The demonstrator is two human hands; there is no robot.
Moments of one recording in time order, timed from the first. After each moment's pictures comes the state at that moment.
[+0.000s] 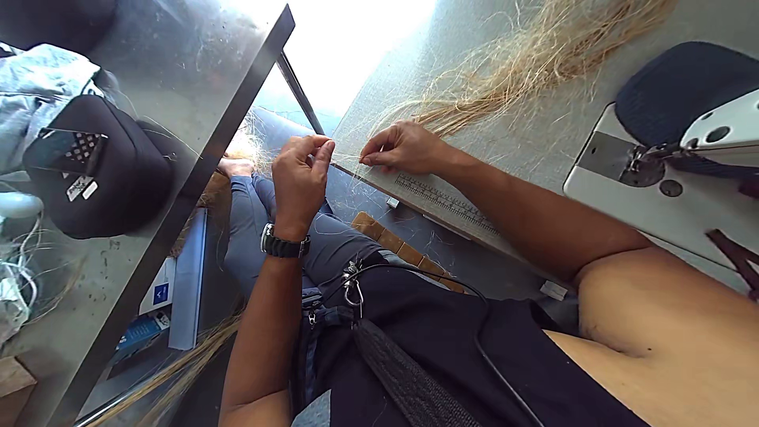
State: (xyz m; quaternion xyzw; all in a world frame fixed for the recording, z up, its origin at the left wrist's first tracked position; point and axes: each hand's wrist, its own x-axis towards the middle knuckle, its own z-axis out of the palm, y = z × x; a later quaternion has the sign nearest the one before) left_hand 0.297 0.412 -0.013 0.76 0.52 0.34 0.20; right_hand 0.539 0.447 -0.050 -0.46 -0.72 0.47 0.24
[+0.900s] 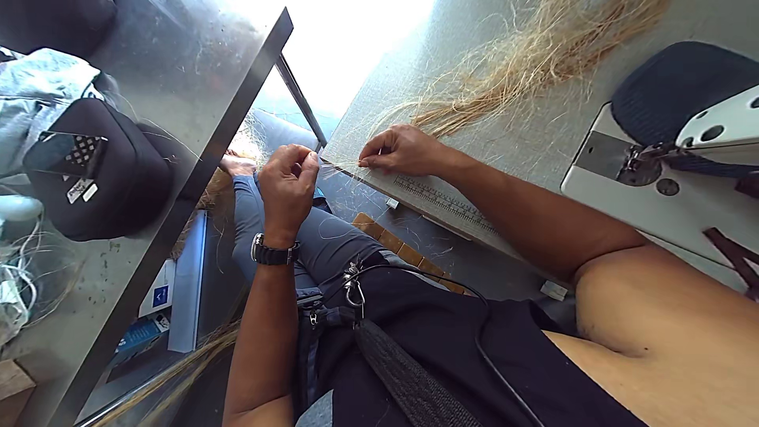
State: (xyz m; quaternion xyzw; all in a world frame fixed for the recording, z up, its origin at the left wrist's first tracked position) left_hand 0.276 0.409 -0.021 0.75 0.50 0.37 0.20; right_hand 0.540 0.447 -0.051 -0.44 -0.77 0.41 0.22
